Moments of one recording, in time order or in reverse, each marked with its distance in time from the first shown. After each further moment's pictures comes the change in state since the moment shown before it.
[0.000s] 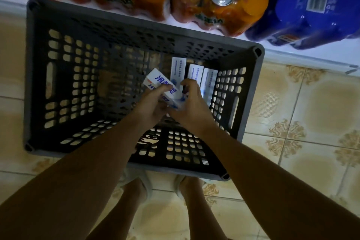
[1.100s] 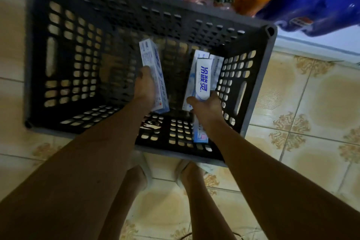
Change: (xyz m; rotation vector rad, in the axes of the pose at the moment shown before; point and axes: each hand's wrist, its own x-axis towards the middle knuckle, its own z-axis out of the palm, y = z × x) left_hand 0.014 -0.005 -0.019 0.181 0.481 0.090; right_hand -0.029 0.009 0.006 0.474 0.213 0.582
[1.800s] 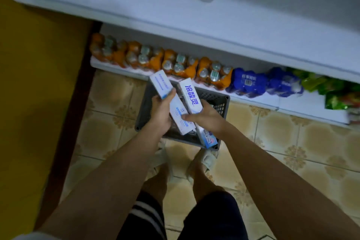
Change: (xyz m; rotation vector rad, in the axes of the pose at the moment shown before) left_hand -0.343 0.171 -0.178 -0.402 -0.327 0.184; right_hand -0.351 -0.238 -0.040 -0.249 -0.431 -0.268
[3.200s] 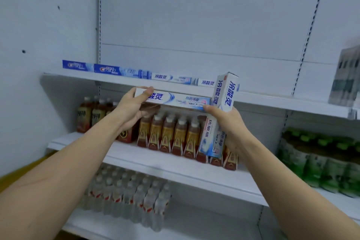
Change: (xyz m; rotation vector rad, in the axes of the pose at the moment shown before) left_hand -0.596 0.423 0.199 -0.010 -0.543 1.186; right_hand -0.585 -0.400 -0.169 0.173 0.380 -1.234
